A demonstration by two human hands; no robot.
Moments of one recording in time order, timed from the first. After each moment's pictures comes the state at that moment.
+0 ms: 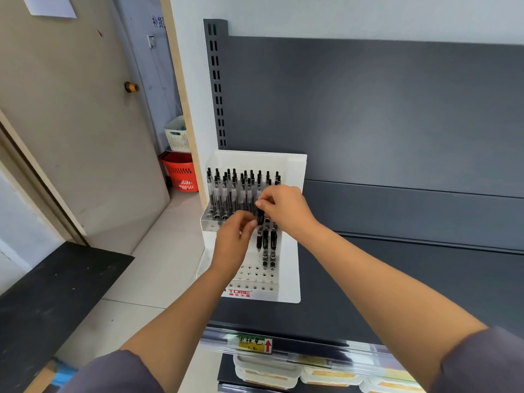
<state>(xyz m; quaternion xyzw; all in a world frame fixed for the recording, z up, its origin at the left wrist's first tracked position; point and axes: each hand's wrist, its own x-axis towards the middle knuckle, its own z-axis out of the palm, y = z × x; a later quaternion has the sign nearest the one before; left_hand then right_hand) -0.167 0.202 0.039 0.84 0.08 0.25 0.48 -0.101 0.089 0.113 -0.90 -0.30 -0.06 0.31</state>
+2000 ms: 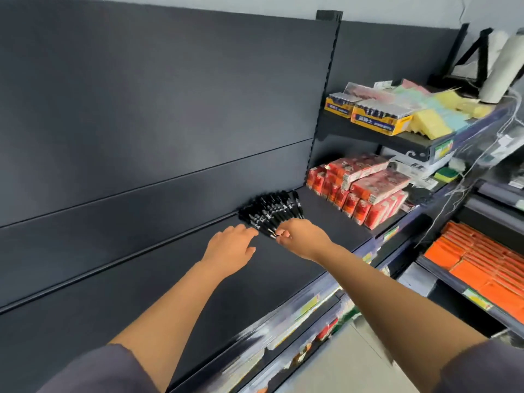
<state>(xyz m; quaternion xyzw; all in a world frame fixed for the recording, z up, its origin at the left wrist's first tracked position) -0.009 -0.425 0.016 0.93 -0.36 -0.03 0.08 -0.067 -0.603 0.041 -0.98 0.06 0.05 0.16</state>
